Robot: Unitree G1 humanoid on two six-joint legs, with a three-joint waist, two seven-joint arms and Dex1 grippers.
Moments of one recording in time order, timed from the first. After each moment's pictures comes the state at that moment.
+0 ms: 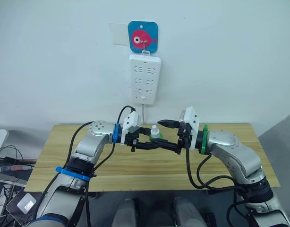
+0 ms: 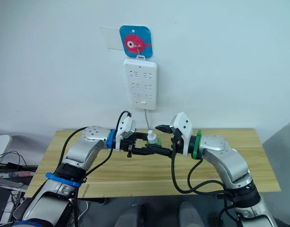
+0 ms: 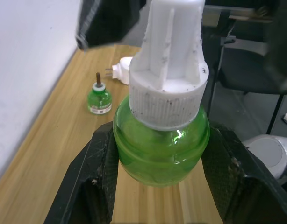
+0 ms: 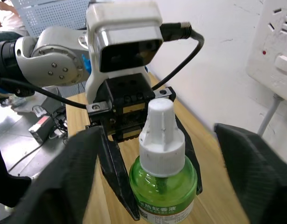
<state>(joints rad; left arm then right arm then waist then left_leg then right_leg) -0.56 0.48 -0.24 0.24 -0.33 0.21 -1.34 -0.38 -0.41 0.22 -0.38 0.43 0.64 0.78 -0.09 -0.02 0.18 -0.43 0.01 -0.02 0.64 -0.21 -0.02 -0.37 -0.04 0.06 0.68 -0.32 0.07</state>
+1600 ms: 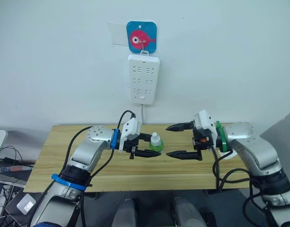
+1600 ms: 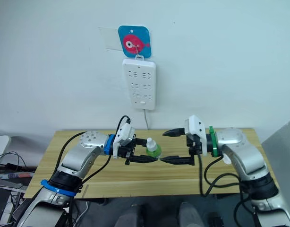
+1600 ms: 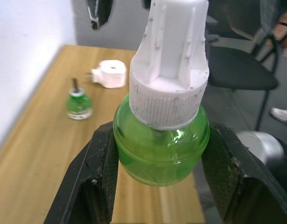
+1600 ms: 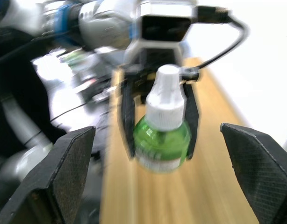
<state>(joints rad) -0.48 0.51 -0.23 0.10 -0.35 0.23 -1.33 -0.36 -0.55 0.16 -0.36 0.44 0.51 1.05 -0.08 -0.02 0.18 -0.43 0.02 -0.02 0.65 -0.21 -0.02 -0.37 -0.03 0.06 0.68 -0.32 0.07</state>
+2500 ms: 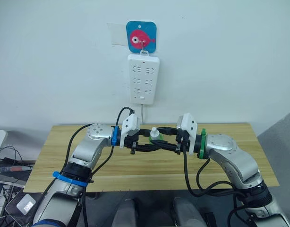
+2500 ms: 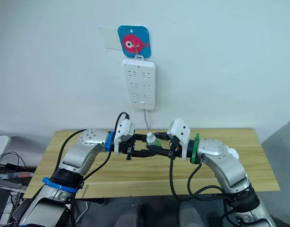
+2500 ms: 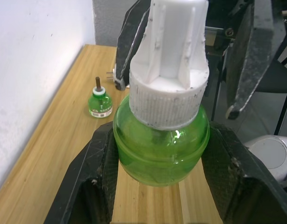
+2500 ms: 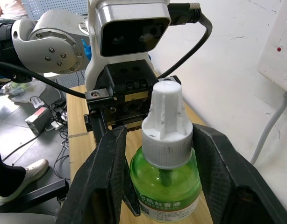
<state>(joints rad) -0.50 0.50 -0.23 0.15 -0.33 0.21 -1.30 -0.35 -0.41 0.25 -0.38 0.38 0.55 0.81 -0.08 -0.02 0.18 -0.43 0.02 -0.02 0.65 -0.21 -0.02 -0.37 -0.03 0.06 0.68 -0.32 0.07</state>
